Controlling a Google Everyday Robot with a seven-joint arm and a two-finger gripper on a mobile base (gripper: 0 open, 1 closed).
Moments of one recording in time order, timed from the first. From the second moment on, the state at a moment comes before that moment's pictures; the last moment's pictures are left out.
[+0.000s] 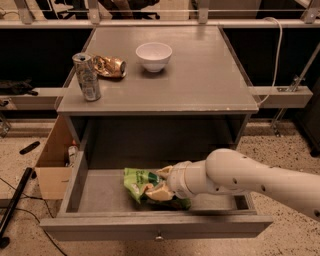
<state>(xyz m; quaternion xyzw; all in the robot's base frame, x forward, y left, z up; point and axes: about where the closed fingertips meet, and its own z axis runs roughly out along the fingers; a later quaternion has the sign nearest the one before) 0.478 0.015 0.630 -0.52 0.75 0.23 0.34</state>
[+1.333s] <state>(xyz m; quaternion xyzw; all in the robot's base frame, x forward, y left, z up) 0.499 -0.050 0.843 -0.56 0.73 0.11 0.38</state>
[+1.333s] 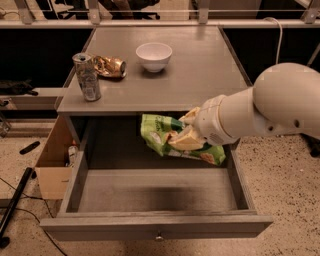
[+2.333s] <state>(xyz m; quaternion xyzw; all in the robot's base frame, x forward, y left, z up) 0.527 -0.043 0.905 -0.59 0.71 0.06 0.38</state>
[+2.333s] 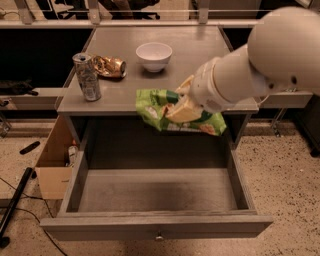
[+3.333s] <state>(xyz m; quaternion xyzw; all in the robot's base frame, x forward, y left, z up) 0.636 -0.077 0.968 -0.59 0.72 0.02 0.37</state>
